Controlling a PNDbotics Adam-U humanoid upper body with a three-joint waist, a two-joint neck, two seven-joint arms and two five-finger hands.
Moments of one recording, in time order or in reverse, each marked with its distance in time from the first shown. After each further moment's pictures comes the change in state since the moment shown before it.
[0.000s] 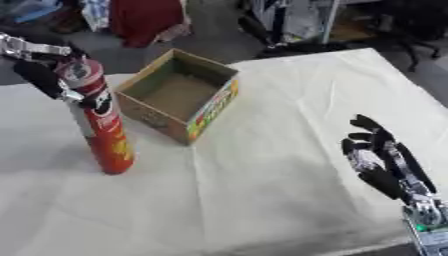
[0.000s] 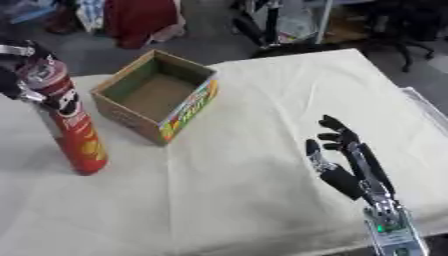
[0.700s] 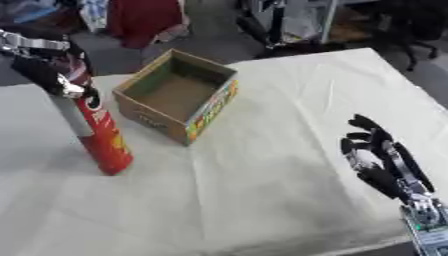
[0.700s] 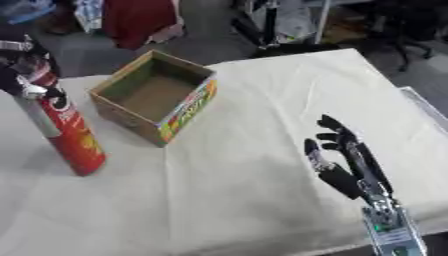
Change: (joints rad) left arm -0.003 0.000 0.003 -0.016 0.033 0.018 0.049; right arm 0.000 0.000 0.000 0.002 0.000 0.000 0.000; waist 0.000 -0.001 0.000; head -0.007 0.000
